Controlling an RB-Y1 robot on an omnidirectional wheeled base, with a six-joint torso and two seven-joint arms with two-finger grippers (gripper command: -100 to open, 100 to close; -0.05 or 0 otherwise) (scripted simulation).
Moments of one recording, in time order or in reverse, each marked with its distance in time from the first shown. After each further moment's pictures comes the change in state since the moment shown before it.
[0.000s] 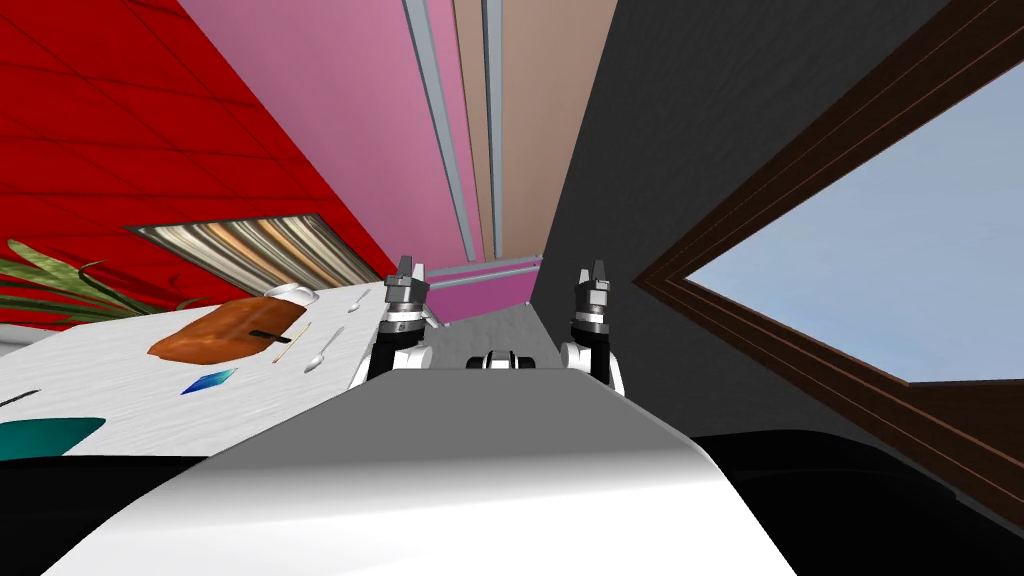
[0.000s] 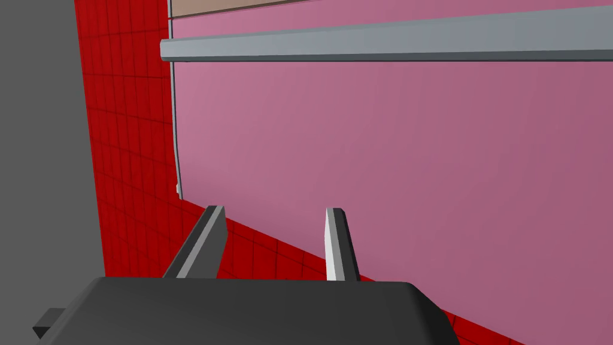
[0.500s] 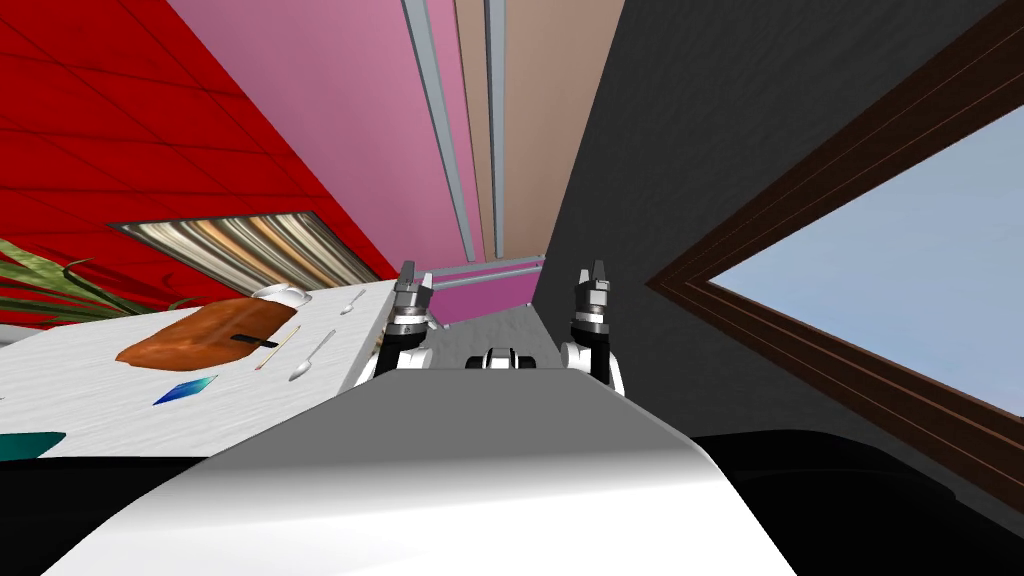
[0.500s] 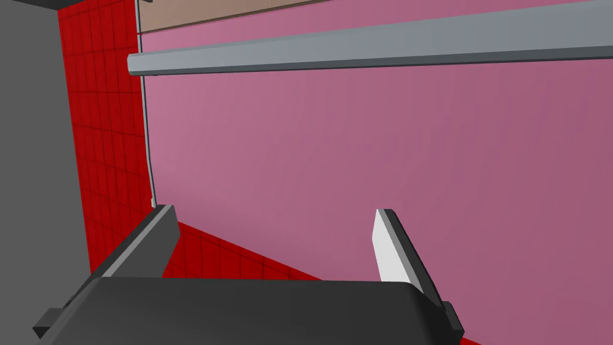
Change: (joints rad) left arm -0.017 0.055 0.015 0.116 0.015 -0.071 0.003; right arm 0.000 0.000 0.000 0.000 0.000 0.000 0.000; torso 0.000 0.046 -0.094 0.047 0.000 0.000
